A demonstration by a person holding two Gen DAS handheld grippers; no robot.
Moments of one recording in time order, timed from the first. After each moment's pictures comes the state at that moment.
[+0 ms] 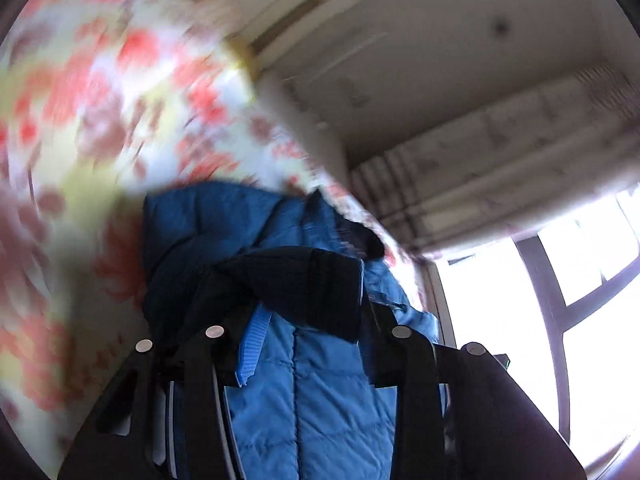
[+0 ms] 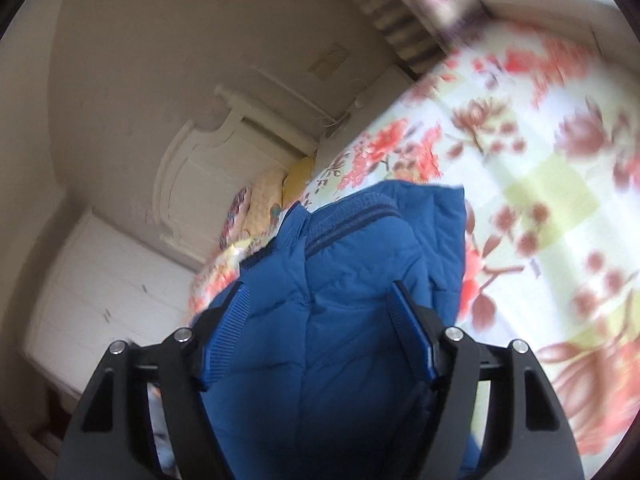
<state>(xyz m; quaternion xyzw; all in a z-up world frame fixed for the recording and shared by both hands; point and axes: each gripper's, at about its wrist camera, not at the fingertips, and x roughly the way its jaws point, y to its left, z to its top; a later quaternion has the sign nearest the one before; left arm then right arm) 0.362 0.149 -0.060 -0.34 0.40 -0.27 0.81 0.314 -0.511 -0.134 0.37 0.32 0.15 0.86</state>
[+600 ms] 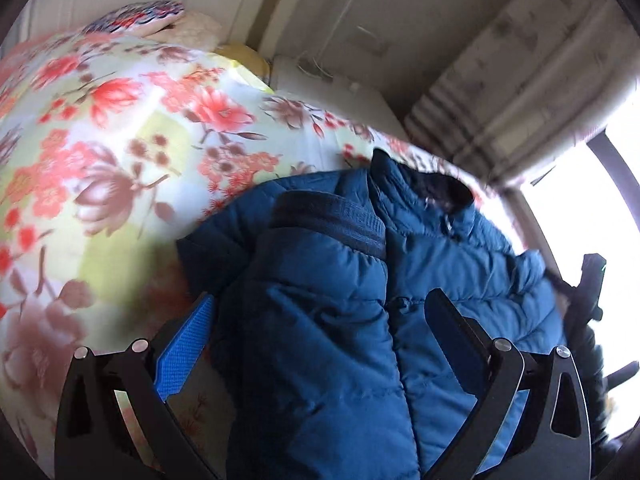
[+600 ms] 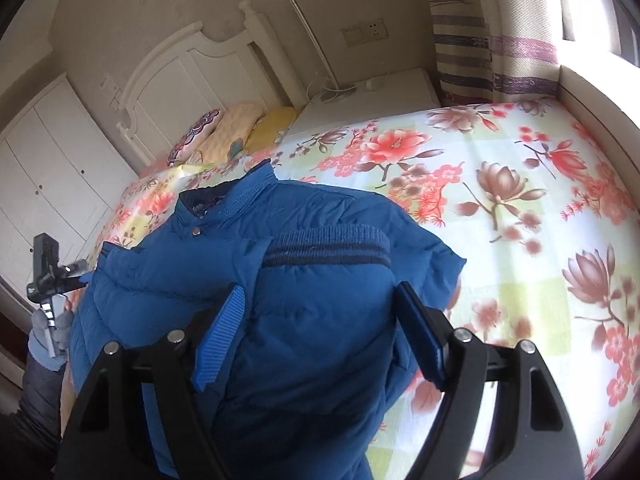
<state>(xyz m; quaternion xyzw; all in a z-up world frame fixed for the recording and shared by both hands) 0.394 0.107 -0.083 -0.12 0.46 -0.21 0.85 0.375 -0.485 -0.127 0.15 0.40 0.14 0.89</state>
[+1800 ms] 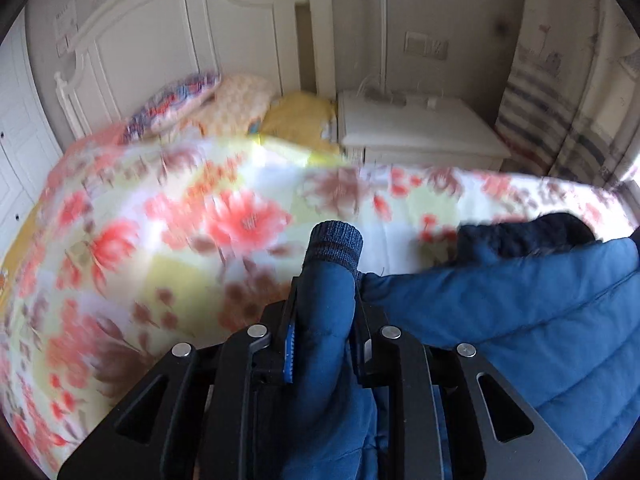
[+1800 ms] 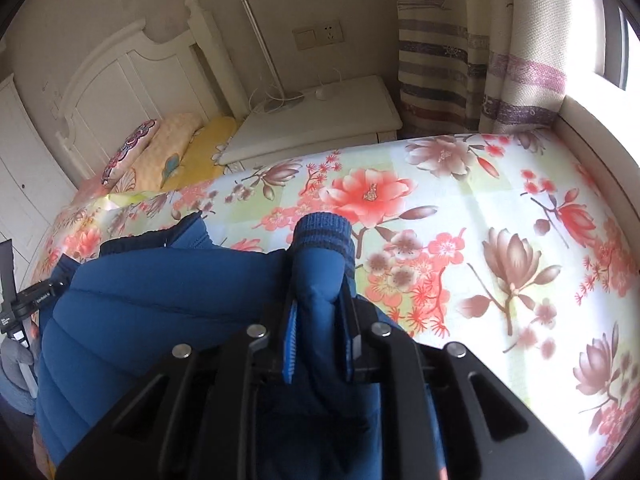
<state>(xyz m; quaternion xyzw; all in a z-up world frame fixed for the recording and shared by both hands) 0.491 0.035 -0.067 0.05 0.40 -0.04 0.91 0.468 -0.466 -0.123 0.12 0.41 0.02 0.90</state>
